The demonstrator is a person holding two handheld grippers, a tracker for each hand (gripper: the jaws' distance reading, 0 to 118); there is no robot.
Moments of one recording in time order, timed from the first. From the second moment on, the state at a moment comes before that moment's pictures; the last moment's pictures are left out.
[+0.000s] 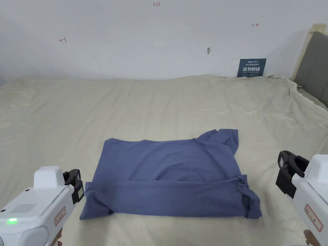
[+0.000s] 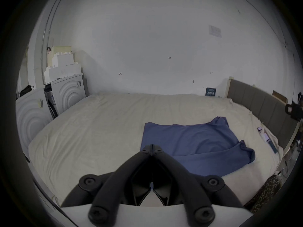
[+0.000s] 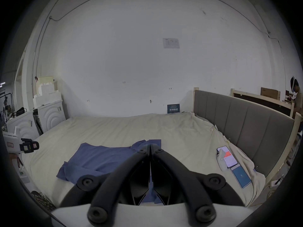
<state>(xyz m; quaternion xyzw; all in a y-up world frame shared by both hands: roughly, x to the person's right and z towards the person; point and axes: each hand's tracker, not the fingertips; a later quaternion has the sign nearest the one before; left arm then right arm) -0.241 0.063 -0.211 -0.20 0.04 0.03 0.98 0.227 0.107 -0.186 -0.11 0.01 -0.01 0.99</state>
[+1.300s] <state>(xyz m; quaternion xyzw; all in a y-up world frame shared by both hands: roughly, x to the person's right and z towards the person) -0.264 -0.091 -0.331 -0.51 0.06 0.05 0.86 0.245 0.044 -0.256 -0.20 0.02 -0.06 0.98</state>
